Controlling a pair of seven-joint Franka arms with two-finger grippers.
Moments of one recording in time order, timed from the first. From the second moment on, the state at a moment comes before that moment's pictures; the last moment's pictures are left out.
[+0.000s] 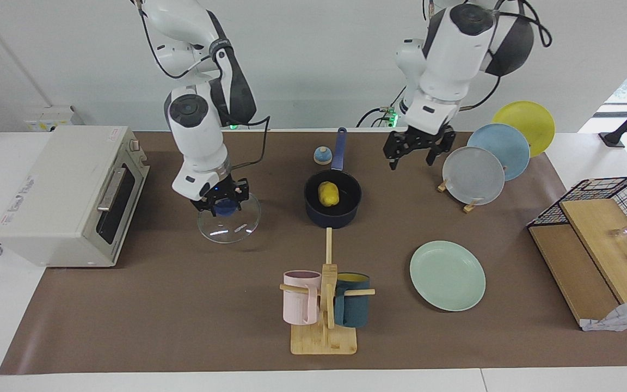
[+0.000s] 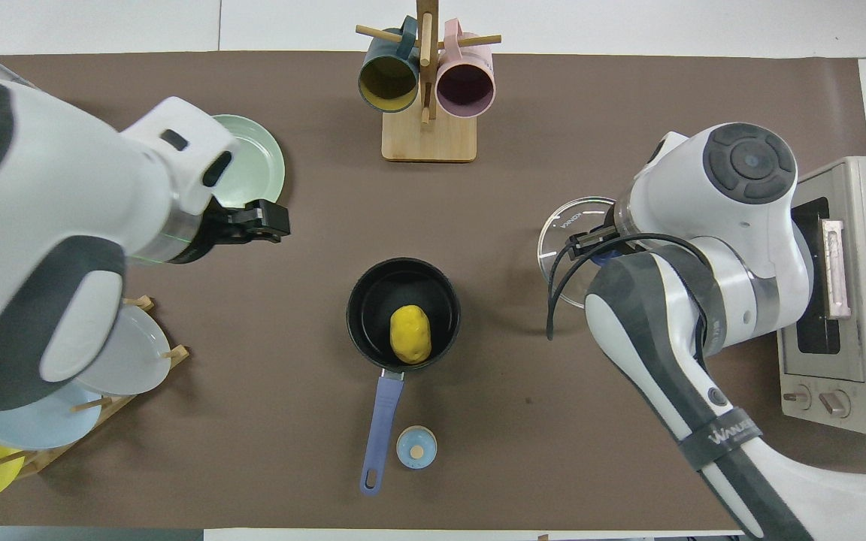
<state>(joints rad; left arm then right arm) -0.29 -0.01 -0.07 -1.70 -0.02 1.76 -0.42 0.31 0.15 -0.01 -1.87 0.01 2.03 0.06</state>
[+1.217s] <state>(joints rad) -0.06 -0.06 -0.05 -1.64 -0.02 1.60 -0.11 0.74 0.35 -0.01 -1.65 -0.06 2.07 0.63</state>
